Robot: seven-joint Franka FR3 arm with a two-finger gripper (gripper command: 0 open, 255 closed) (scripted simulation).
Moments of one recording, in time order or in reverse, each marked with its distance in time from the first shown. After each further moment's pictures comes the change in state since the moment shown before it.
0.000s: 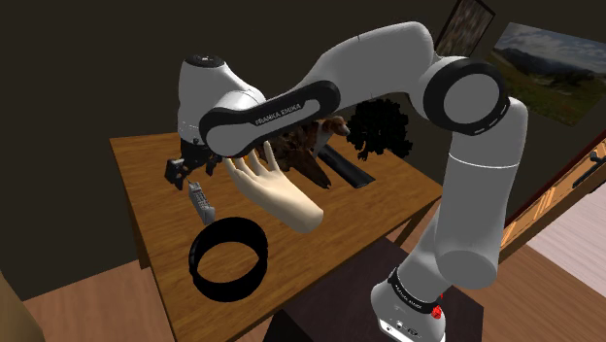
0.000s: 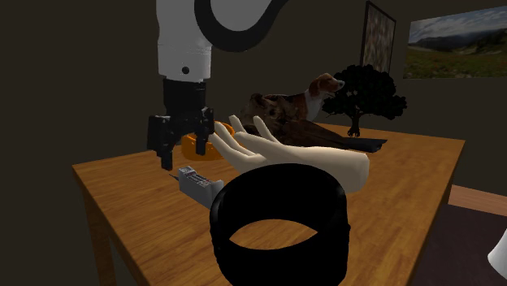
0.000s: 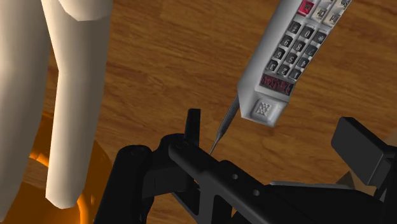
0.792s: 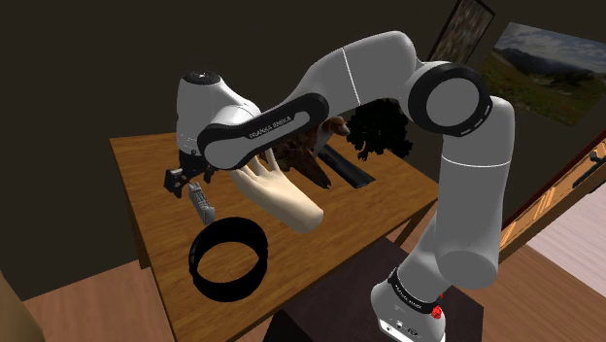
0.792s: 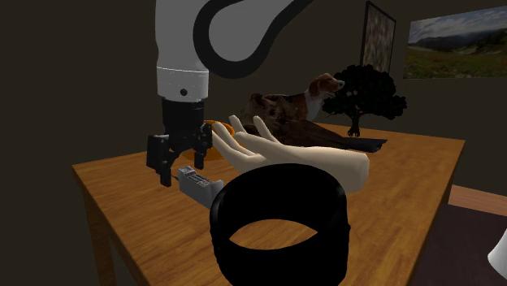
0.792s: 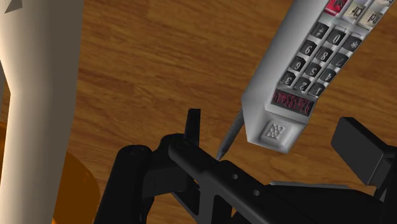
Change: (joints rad) arm 0.009 0.066 -0.016 0.007 -0.028 0.056 0.018
